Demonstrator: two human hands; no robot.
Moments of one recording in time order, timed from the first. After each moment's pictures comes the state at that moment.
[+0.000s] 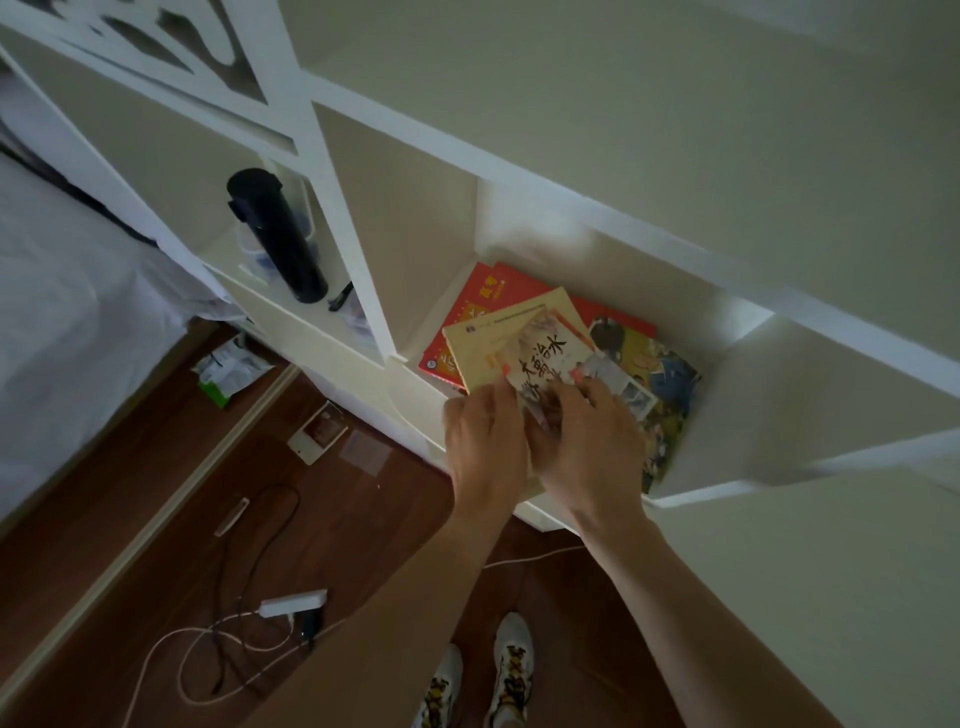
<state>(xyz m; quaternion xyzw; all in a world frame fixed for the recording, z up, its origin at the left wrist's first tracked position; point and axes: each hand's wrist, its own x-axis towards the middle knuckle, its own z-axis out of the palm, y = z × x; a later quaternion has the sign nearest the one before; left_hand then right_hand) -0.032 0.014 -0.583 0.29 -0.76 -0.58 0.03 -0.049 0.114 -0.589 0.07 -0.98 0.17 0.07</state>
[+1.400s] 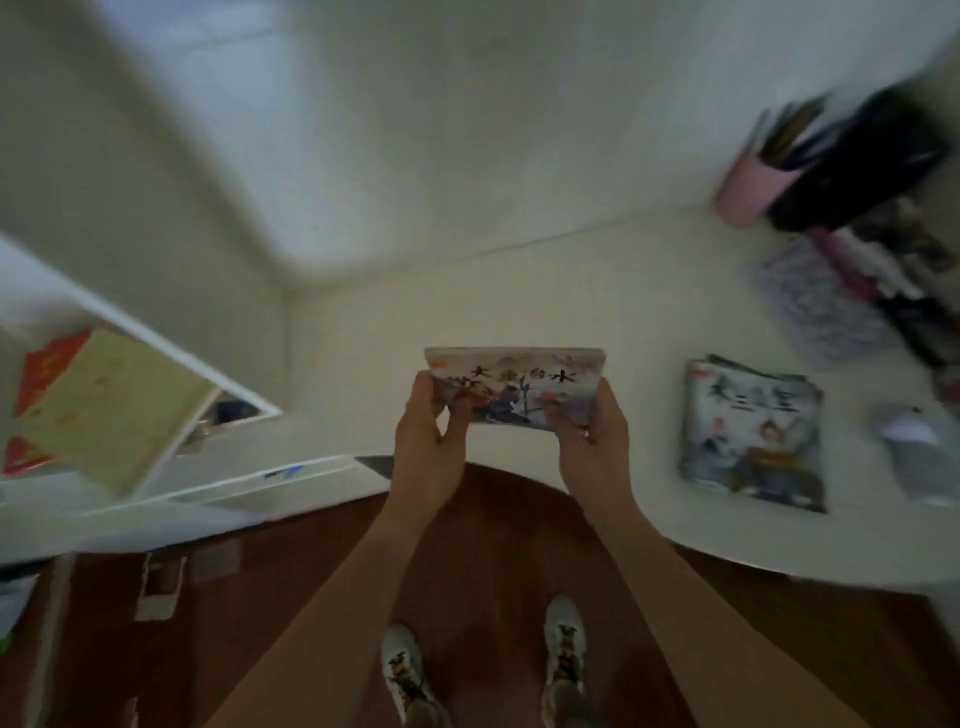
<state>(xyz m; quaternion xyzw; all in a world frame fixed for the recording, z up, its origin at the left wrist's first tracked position) 0.162 0.348 -0.570 -0.14 -0.81 -0.54 -0.15 0.256 0.488 -0.574 -0.35 -0.70 0.59 0.20</state>
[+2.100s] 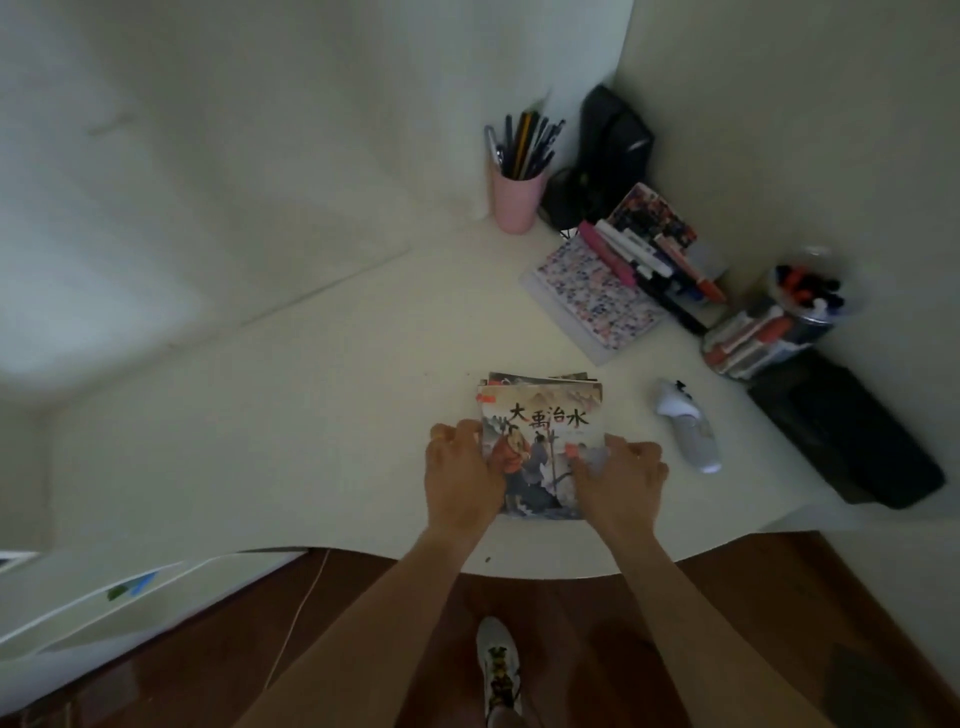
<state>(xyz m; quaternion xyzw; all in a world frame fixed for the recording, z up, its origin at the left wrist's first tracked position) 0.290 0.598 -0.613 -0.27 -0.90 -0.27 -0.22 0.424 0.707 -0.621 -0.60 -0.73 0.33 0.02</state>
